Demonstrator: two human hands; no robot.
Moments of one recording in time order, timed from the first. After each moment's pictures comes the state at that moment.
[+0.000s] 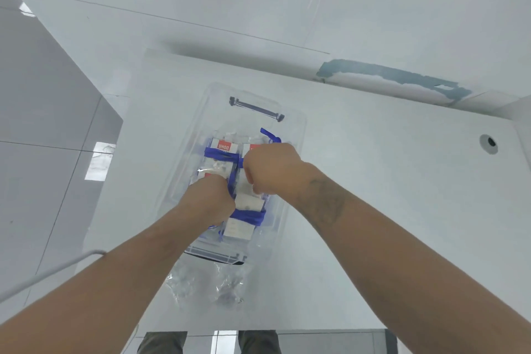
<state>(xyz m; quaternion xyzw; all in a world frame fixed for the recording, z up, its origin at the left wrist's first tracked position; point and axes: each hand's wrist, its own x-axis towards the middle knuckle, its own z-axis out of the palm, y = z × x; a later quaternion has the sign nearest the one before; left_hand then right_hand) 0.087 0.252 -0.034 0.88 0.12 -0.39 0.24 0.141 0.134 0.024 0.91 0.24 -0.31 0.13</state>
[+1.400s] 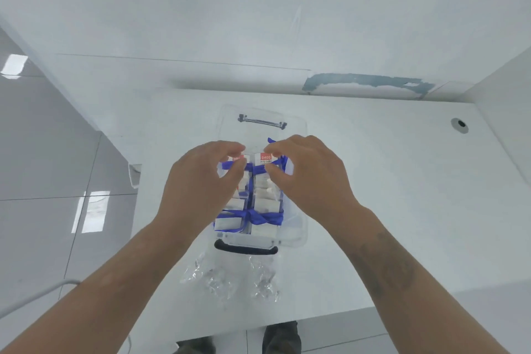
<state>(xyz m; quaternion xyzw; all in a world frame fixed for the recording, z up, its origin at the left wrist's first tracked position) 0.055 0.308 0.069 0.91 -0.02 0.02 0.42 0.055 0.125 0.084 0.98 0.07 0.03 -0.16</state>
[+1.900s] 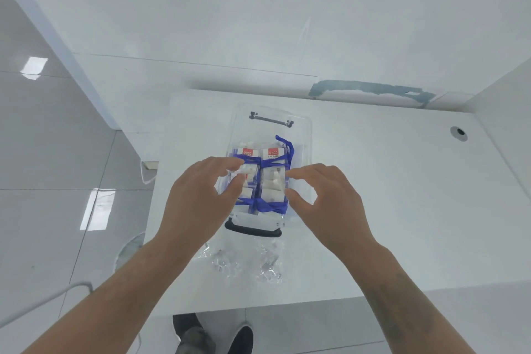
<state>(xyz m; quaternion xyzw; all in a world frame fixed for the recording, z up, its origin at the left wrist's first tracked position) -0.002 0.337 0.071 0.90 -0.01 0.03 0.43 -0.024 0.125 0.088 0.98 0.02 0.04 -0.20</state>
